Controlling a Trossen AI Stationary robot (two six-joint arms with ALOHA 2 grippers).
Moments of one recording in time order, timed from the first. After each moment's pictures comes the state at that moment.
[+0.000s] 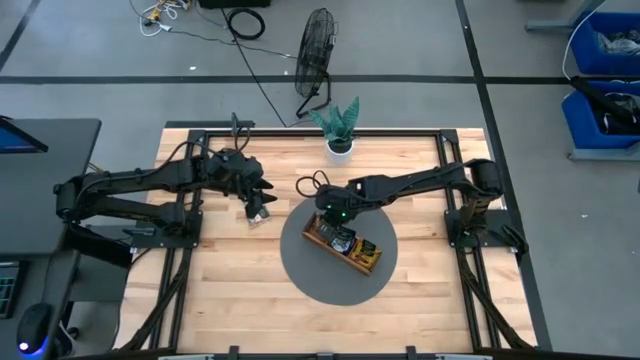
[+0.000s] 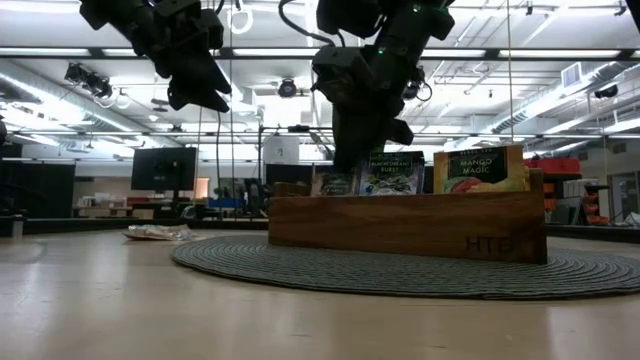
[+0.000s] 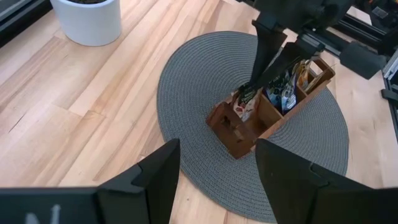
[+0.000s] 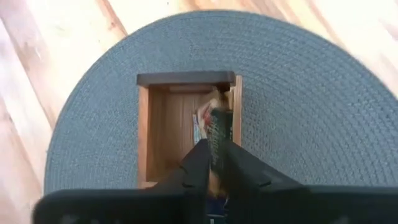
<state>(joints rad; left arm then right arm) 0.26 1.01 0.76 -0.40 0.10 -0.25 0.00 1.86 1.38 -0.62 0.01 0.57</state>
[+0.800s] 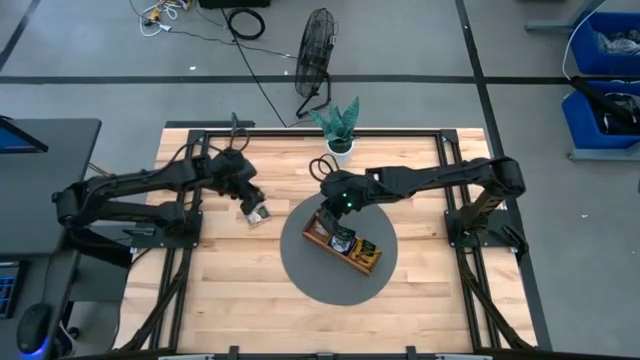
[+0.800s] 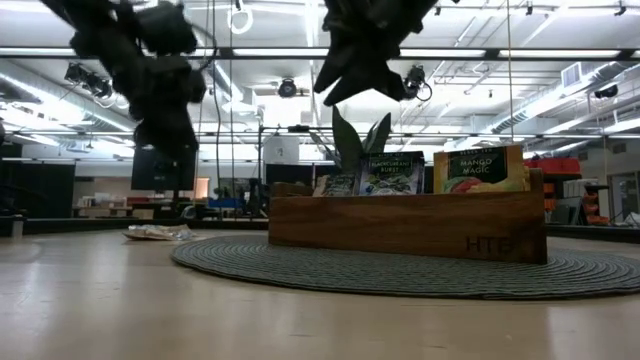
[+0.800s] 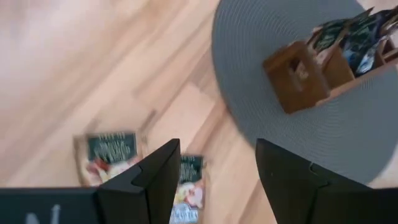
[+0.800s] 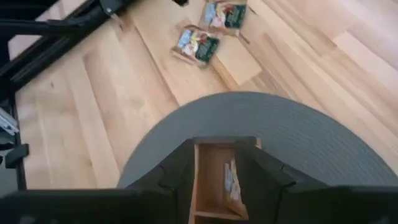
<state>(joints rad) 0.40 1.01 0.63 -0.50 0.16 -0.32 0.01 1.69 1.38 -0.51 0.06 0.59</state>
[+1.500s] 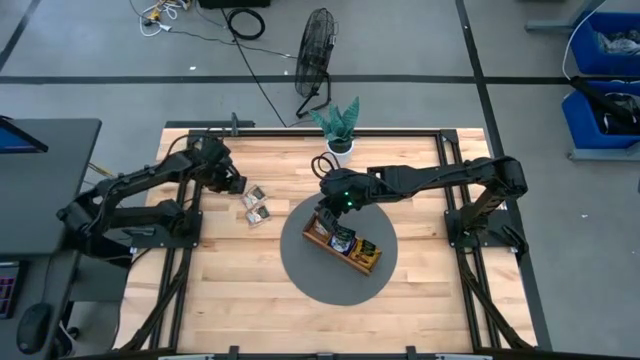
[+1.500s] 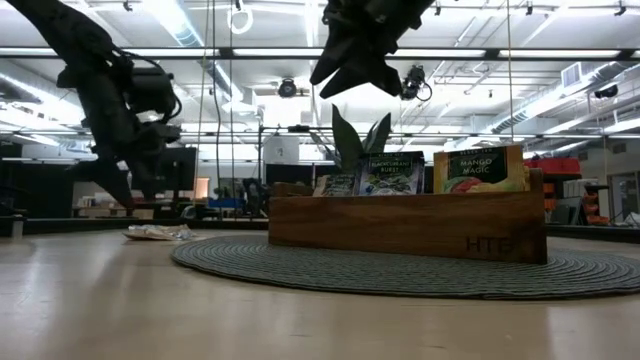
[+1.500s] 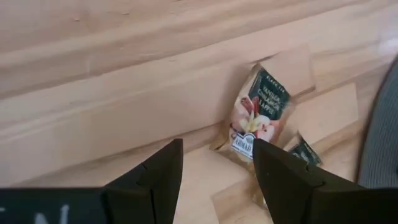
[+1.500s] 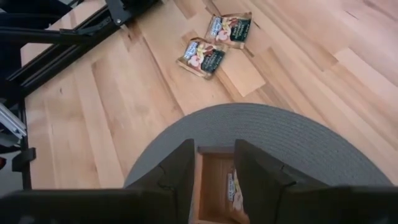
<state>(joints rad) 0.82 1.05 0.50 -0.63 0.19 -0.50 0.01 1.68 1.38 -0.48 0.06 0.56</state>
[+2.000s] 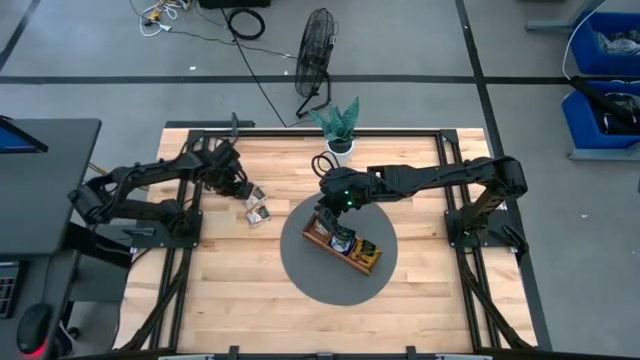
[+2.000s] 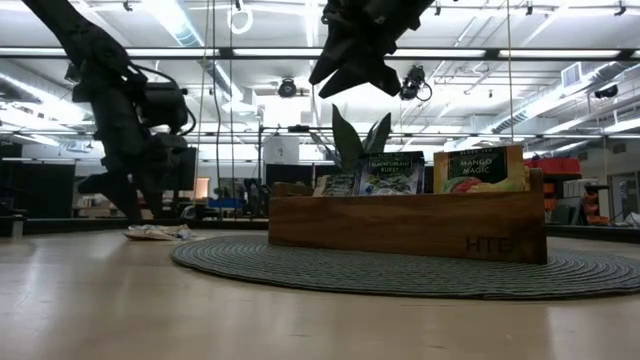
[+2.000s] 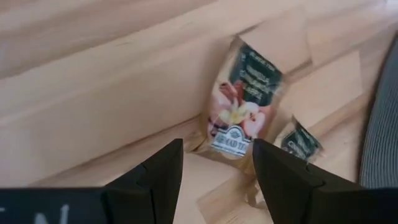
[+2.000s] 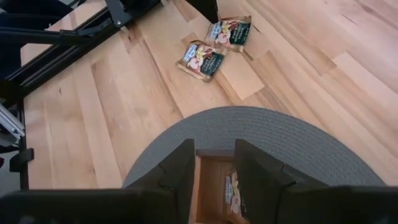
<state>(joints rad) 0.77 1.21 0.50 -0.54 0.27 -0.46 0.00 1.68 1.38 -0.47 0.06 0.54</state>
